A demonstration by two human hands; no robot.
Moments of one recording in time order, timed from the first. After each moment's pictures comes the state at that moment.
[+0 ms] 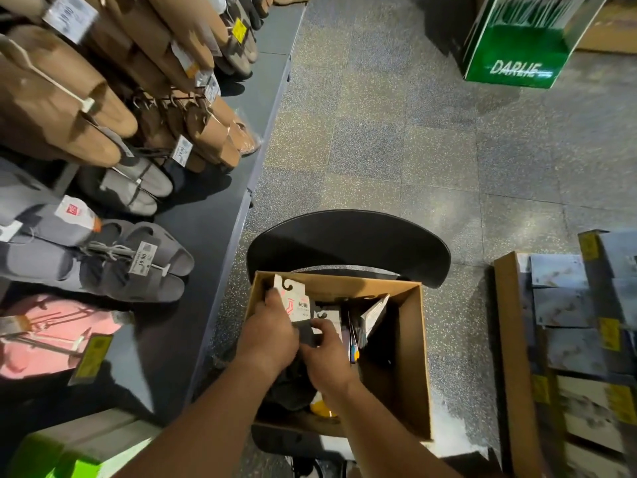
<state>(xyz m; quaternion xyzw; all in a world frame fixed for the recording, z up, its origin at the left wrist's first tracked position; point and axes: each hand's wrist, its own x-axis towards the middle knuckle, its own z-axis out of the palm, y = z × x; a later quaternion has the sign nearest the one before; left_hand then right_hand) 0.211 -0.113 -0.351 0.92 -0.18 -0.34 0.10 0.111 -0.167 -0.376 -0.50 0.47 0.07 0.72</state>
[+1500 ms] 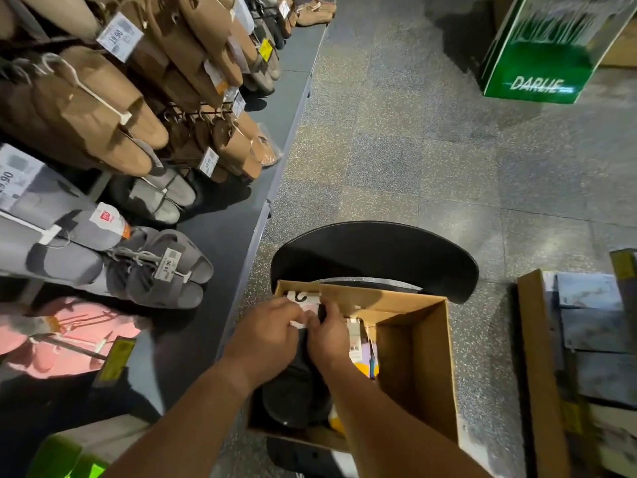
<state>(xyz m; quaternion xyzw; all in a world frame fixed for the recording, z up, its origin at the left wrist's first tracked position) 0.246 -0.078 -0.314 0.88 -0.37 -0.26 0.18 0.172 -0.167 -0.406 -0.65 0.48 0.01 0.59</state>
